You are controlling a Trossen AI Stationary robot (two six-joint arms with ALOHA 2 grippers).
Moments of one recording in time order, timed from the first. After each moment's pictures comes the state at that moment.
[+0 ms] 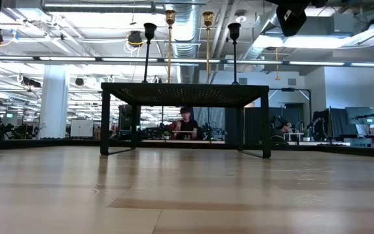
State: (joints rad) left arm -0.98 1.08 0.23 0.62 0.50 0.04; right arm 0.43 1.11 0.61 0.30 0.39 0.21
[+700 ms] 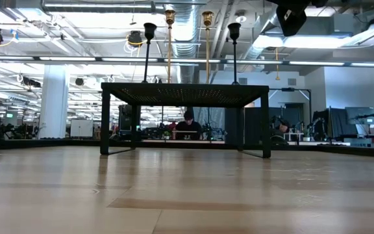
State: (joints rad) left arm -0.86 1.21 0.24 0.71 0.22 0.05; right arm 0.43 1.11 0.61 0.30 0.39 0.21
